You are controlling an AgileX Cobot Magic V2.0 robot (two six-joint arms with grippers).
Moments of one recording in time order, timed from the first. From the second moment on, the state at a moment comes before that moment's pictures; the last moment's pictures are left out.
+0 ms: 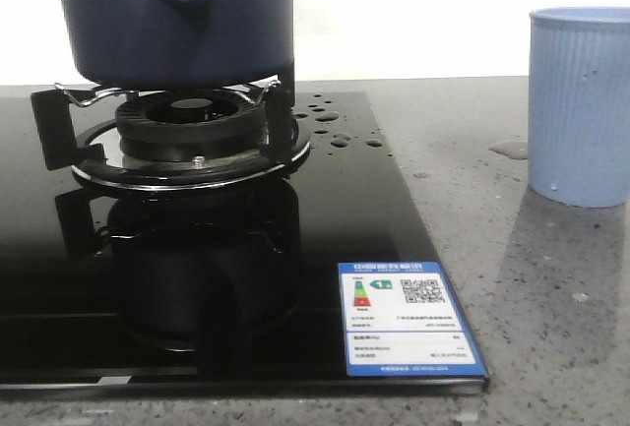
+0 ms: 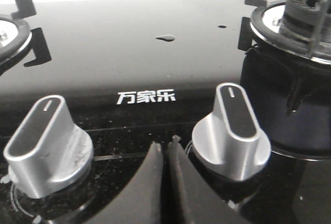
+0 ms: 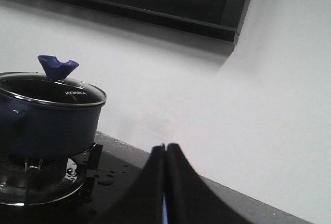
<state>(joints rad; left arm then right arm) -0.09 0.02 0.00 0.08 0.32 -0.06 0.28 0.22 -0.26 -0.95 -0.20 0.69</state>
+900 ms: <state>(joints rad) -0.09 0.02 0.00 0.08 0.32 -0.06 0.28 0.21 -0.21 -0.94 -0.05 0.69</state>
